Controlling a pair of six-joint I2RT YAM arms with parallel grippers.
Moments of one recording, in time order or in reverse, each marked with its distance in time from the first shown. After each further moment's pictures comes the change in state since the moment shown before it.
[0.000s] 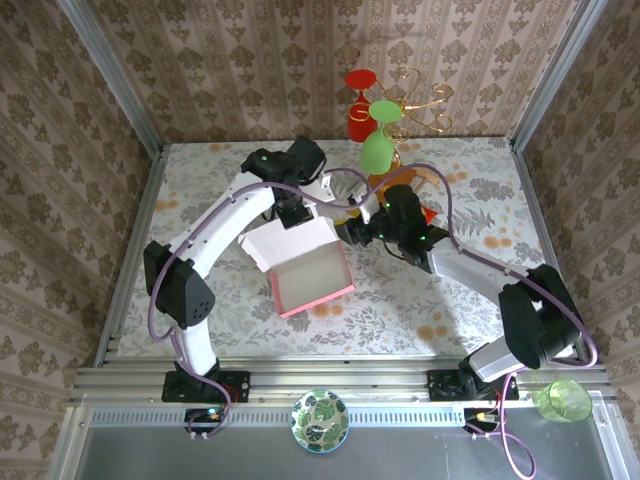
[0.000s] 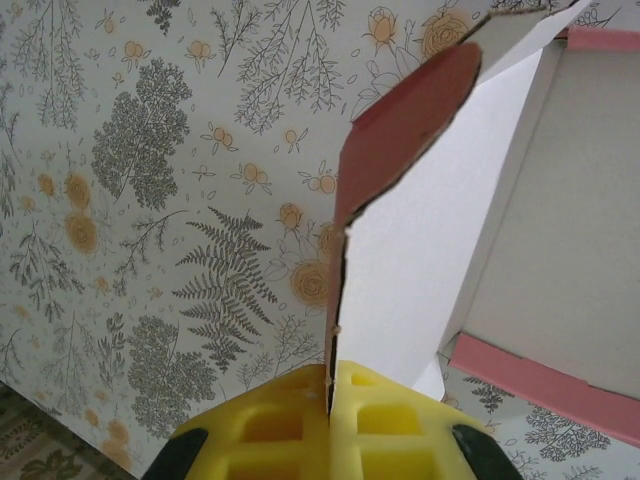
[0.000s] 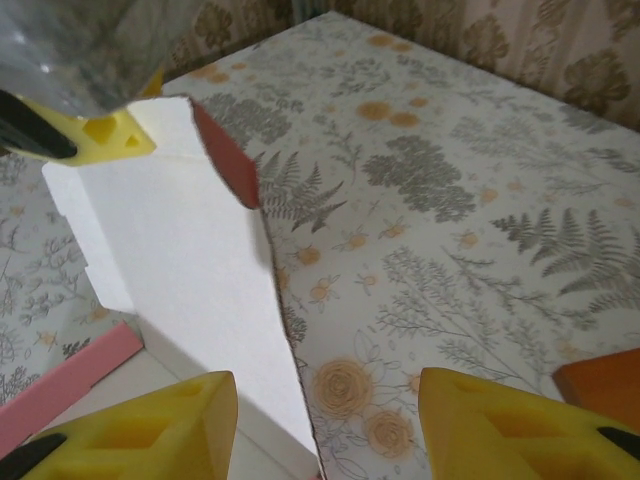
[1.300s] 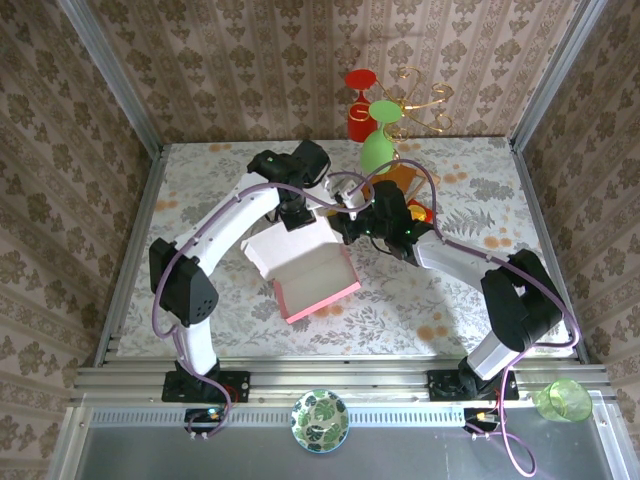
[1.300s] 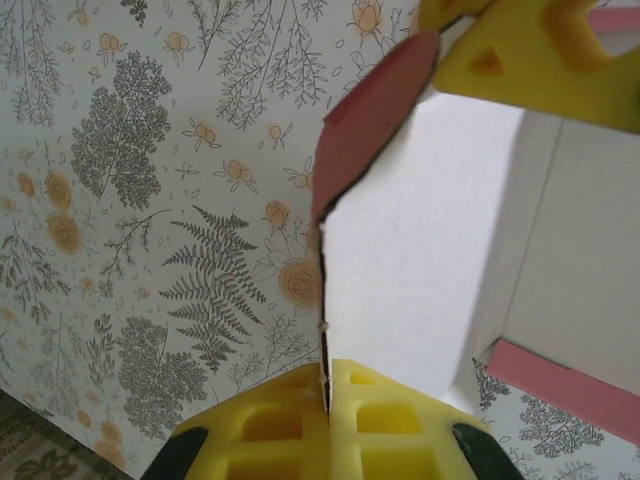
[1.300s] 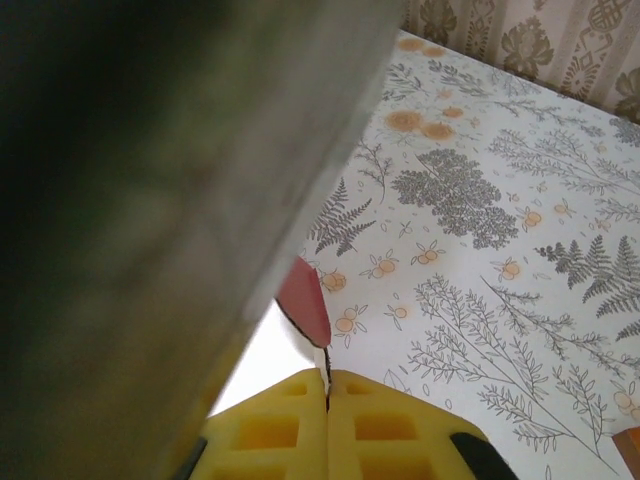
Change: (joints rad) left arm -0.011 0.023 0.000 -0.006 -0.002 -0.015; right arm 0.038 0.106 0.082 0.029 -0.008 0.022
